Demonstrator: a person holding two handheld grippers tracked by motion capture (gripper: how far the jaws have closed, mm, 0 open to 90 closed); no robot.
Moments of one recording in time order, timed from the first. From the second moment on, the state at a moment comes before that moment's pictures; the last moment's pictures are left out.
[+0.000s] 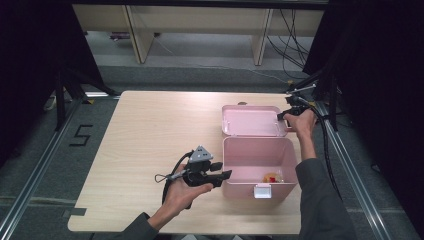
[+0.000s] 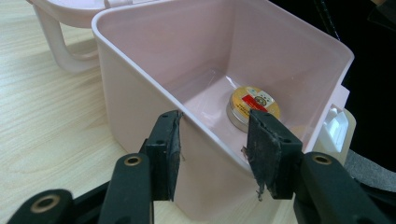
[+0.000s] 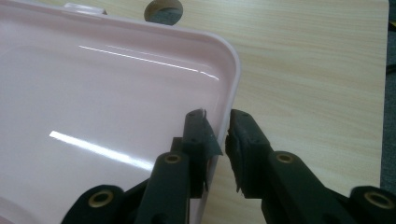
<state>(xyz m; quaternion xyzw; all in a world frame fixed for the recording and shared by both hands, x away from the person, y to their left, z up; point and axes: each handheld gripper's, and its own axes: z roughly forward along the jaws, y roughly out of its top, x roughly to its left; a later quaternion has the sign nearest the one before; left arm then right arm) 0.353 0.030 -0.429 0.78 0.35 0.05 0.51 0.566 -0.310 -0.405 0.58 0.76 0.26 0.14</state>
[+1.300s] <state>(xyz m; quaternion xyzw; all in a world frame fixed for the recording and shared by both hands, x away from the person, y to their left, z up) 0.353 0.030 -0.429 0.78 0.36 0.06 0.51 0.581 -0.297 -0.391 0.63 0.75 0.19 0.12</state>
